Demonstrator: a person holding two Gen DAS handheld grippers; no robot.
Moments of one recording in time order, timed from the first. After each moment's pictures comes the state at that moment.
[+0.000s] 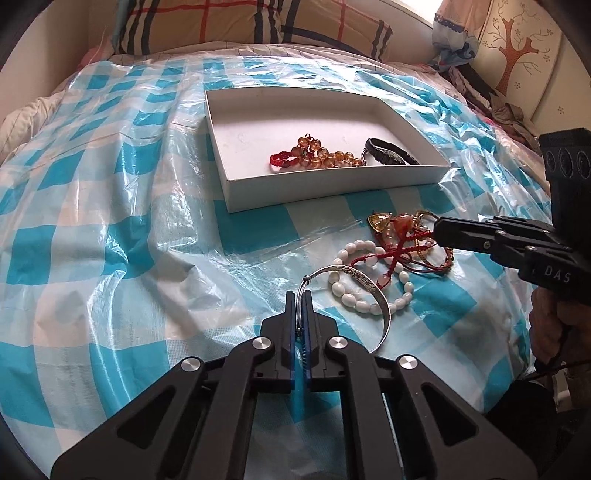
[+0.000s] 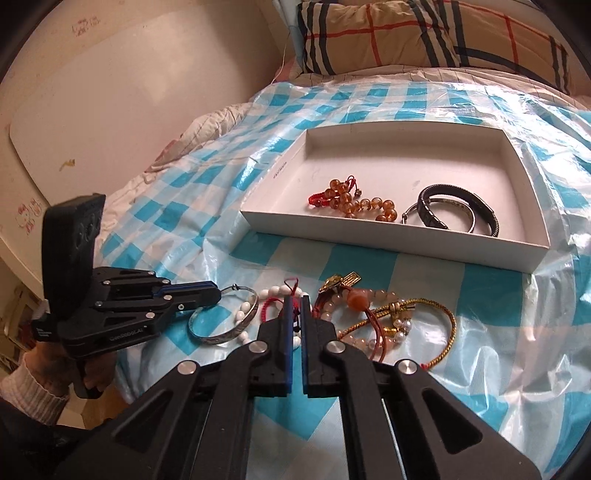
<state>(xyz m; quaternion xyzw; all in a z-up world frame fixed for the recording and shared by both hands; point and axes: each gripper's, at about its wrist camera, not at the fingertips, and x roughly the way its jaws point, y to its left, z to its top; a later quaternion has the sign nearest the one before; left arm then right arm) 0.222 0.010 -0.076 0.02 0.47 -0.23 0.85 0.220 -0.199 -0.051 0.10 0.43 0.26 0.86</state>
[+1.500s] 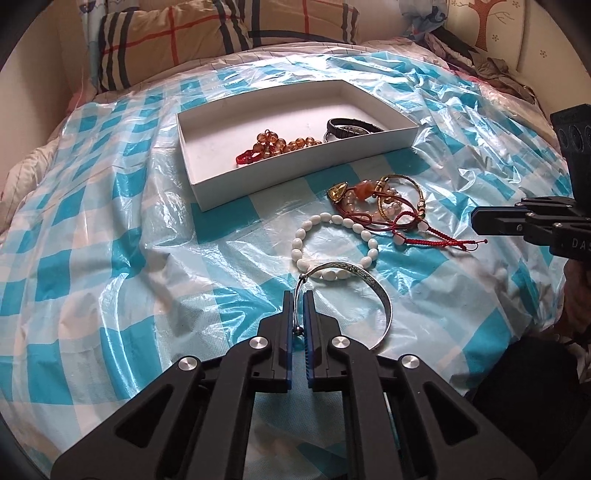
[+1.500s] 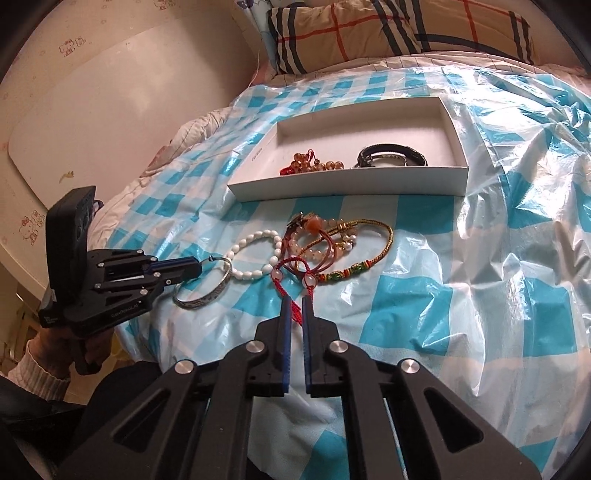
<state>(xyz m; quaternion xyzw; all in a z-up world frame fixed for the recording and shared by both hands) 0.178 -0.022 -0.061 0.12 0.45 -0.23 0.85 0.162 -0.241 -0.047 0.12 0.44 0.23 0.86</state>
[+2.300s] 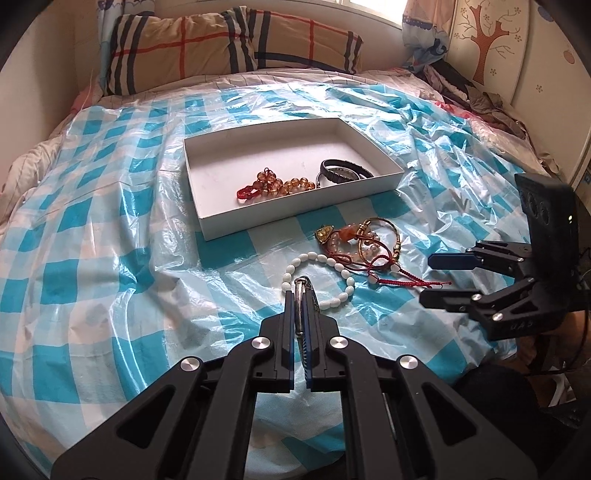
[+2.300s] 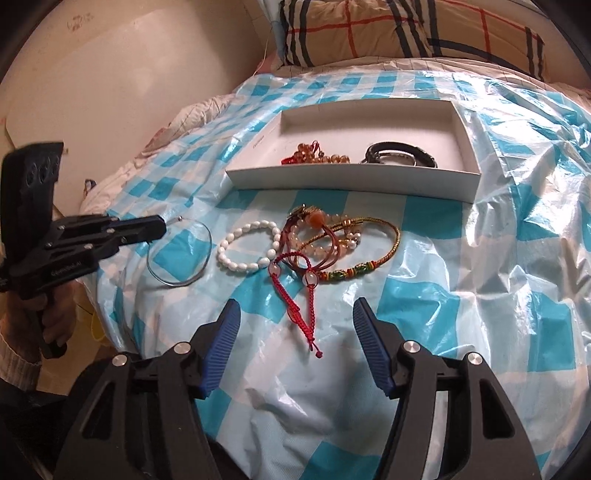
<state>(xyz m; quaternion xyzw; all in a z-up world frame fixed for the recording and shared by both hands) 0.177 -0.012 -0.025 0.07 0.43 -0.24 0.87 0.174 -0.215 -0.071 0.04 0.47 0.22 0.86</state>
